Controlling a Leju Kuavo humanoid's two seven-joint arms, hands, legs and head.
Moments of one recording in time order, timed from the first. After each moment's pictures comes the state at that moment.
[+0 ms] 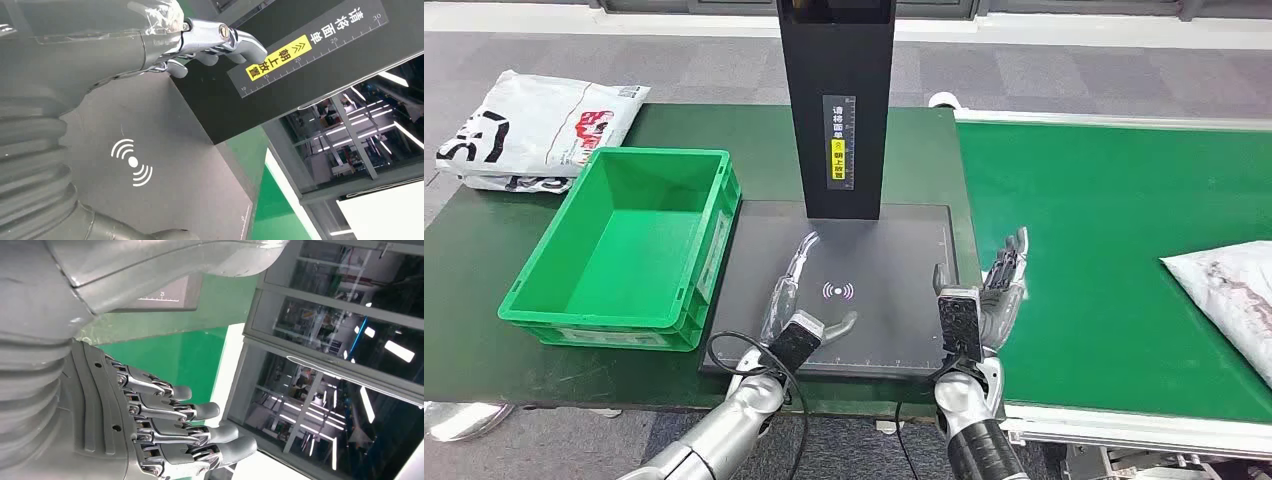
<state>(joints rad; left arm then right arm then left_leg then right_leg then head) -0.45 -0.25 -0.57 -0.79 -0.09 0.56 -0.70 -0.29 0.29 0.19 -0.91 0.37 -0.70 -0.70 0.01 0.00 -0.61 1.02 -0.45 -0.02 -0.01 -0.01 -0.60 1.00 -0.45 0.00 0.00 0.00</state>
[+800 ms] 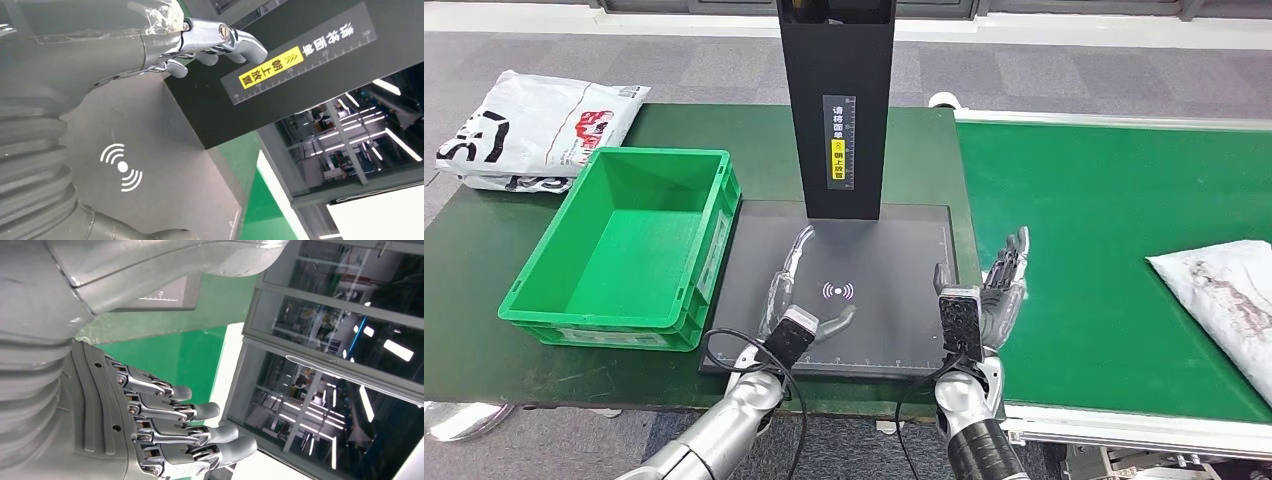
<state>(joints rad) -0.45 -0.25 -0.57 -0.83 -0.06 0.55 -0.70 -0.29 0.29 0.19 -0.91 0.36 -0.70 -0.70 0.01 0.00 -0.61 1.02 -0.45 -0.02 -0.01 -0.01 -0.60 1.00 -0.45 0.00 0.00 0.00</state>
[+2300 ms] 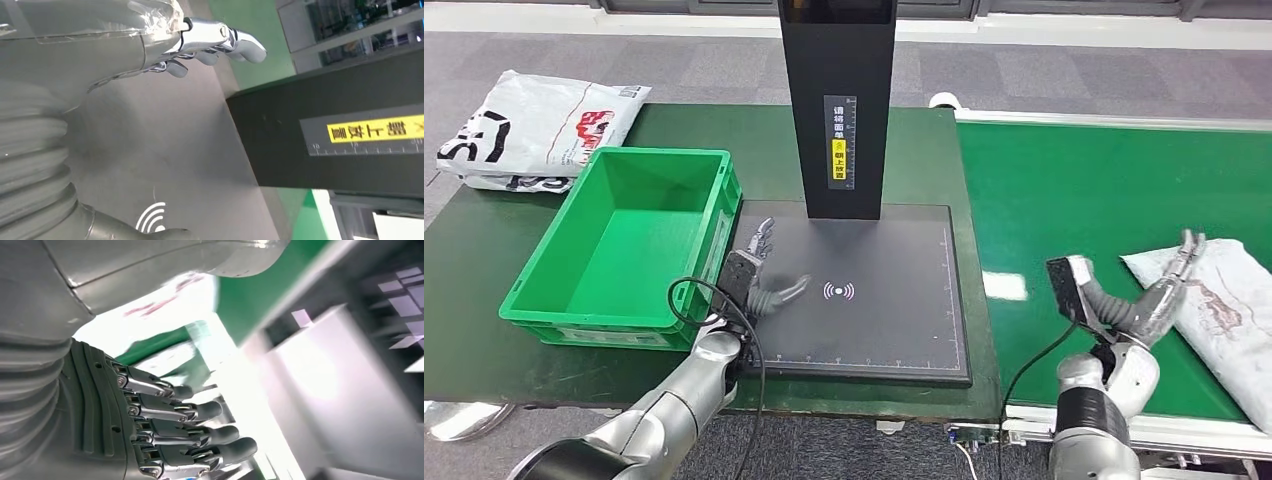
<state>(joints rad) -0.65 -0.23 -0.23 -0.46 -0.03 0.23 -0.68 -0.51 0.20 -0.72 -0.81 1.45 -0.70 -0.47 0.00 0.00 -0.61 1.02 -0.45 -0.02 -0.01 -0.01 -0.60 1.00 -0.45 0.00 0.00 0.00</state>
